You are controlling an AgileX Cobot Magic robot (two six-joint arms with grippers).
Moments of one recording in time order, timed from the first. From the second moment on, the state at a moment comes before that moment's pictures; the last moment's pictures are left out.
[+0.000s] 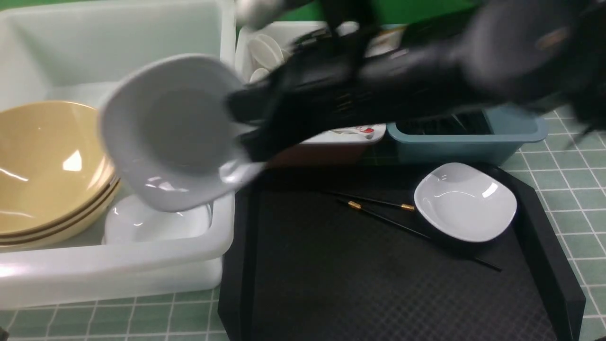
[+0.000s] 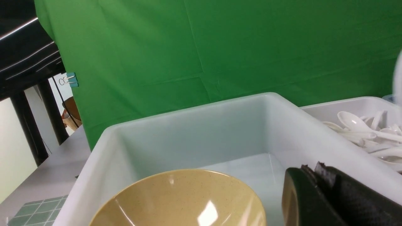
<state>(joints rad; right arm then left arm) 0.81 1.63 -1.39 0.65 0.33 -0.72 0.06 0.04 -0.28 -0.30 0.24 0.47</state>
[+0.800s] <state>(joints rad) 0.53 1.62 -1.44 0.33 0.84 -0.47 0.06 0.04 -0.28 -0.30 0.25 0.46</state>
